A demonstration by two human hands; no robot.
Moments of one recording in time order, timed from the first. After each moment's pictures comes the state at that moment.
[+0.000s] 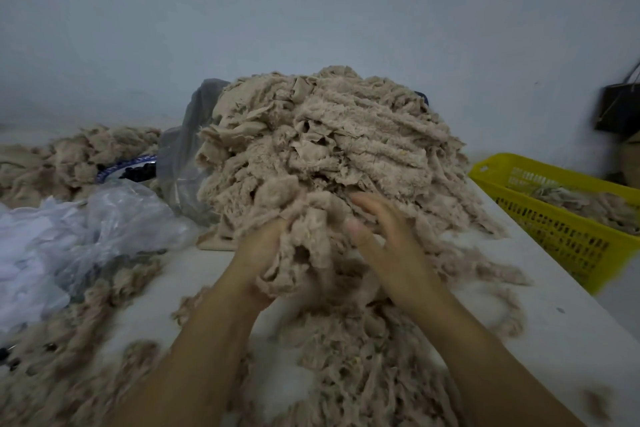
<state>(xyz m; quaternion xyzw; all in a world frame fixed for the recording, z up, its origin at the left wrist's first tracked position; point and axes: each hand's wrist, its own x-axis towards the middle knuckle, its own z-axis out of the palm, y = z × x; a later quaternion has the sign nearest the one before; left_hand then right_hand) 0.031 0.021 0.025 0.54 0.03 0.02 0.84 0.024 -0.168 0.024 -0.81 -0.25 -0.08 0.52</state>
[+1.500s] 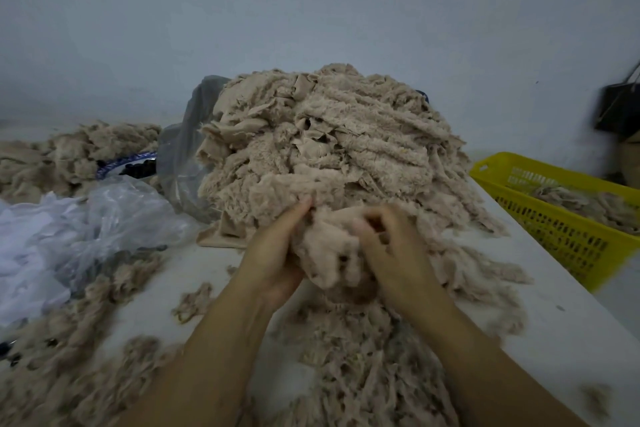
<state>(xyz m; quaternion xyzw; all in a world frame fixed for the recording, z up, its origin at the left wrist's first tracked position) 0.007 -0.001 0.040 0.46 0.01 -0.03 0.89 0.023 -0.164 0.018 -0.82 -0.21 -0.17 0.50</state>
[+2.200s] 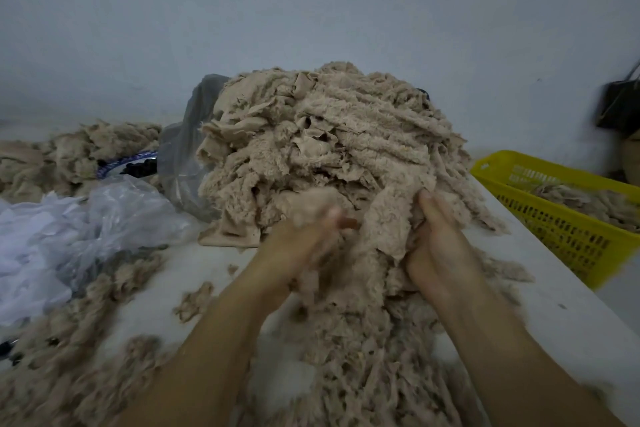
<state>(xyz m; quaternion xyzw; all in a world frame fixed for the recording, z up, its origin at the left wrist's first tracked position) 0.010 0.003 0.030 0.72 -0.06 0.01 0.69 0.050 -0.181 0.028 -0.39 0.02 0.00 0.92</state>
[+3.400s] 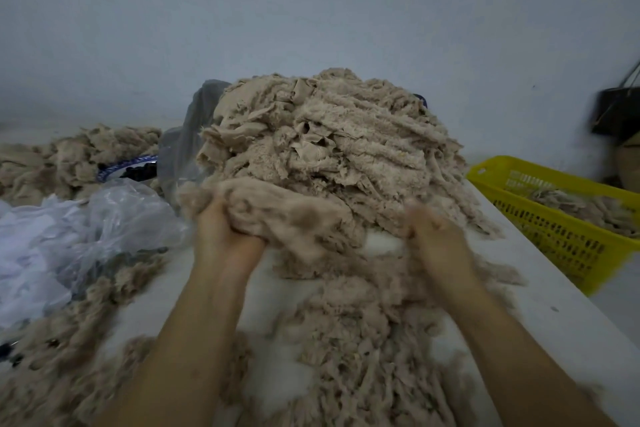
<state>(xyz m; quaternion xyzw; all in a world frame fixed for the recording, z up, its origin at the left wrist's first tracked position) 0.026 0.046 0.055 0.31 0.10 0.12 0.94 0.034 -0.202 0.028 -0.76 -0.02 -0.12 0.64</state>
